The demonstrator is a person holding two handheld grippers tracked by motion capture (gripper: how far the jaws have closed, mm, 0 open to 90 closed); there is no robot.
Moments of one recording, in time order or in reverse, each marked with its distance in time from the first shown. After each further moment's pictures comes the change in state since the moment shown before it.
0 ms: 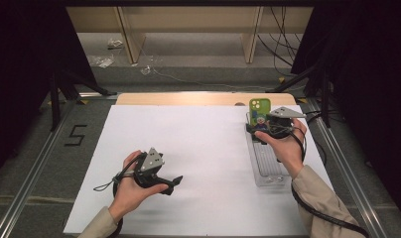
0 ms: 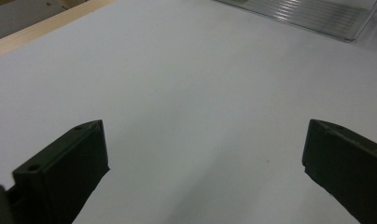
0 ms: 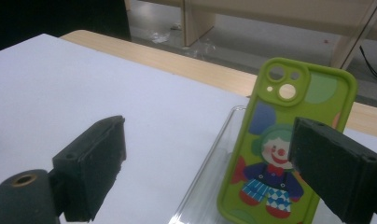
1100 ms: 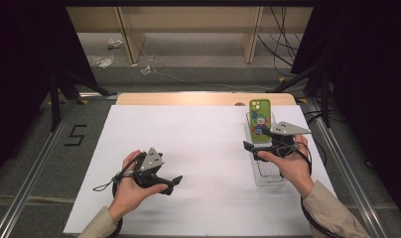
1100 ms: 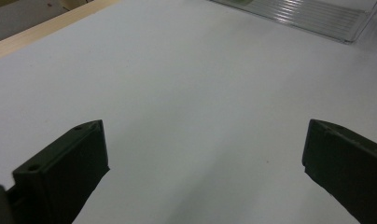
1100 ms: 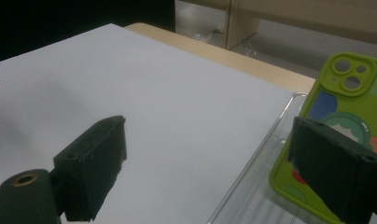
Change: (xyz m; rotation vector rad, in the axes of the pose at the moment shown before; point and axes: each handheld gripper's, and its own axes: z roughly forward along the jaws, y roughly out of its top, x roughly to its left) left arm 0.000 0.000 -0.001 -0.005 0.003 -0.004; right arm 0.025 -0.022 -0.035 -0.017 0.169 -0.080
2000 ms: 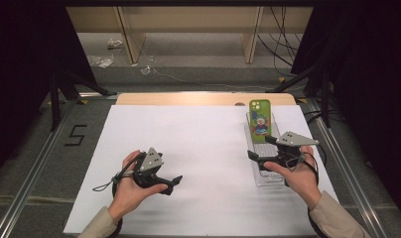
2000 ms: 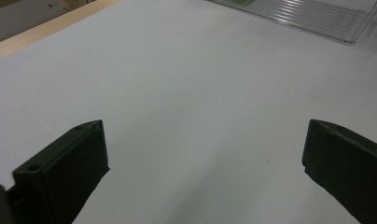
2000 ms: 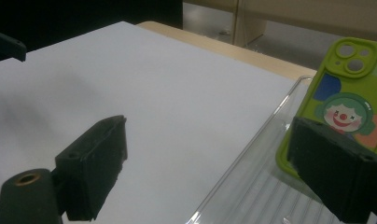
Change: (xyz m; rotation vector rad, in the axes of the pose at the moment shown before) left arm 0.000 0.000 -0.001 -0.001 0.001 0.000; right arm 0.005 -0.020 -0.020 -0.018 0.031 -0.002
